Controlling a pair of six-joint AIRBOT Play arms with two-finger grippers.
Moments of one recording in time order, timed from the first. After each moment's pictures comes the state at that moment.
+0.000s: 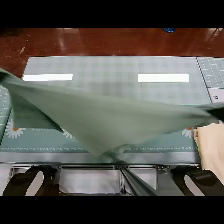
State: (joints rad) left arm 0.15 -0.67 1.44 0.95 -1.55 -1.42; right arm 0.12 -0.63 1.41 -1.29 1.75 1.62
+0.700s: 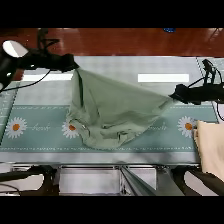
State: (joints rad) left arm -0.09 -1.51 1.45 0.90 -0.97 -1.35; right arm -0.19 -1.11 0.91 -1.00 1.01 1.48
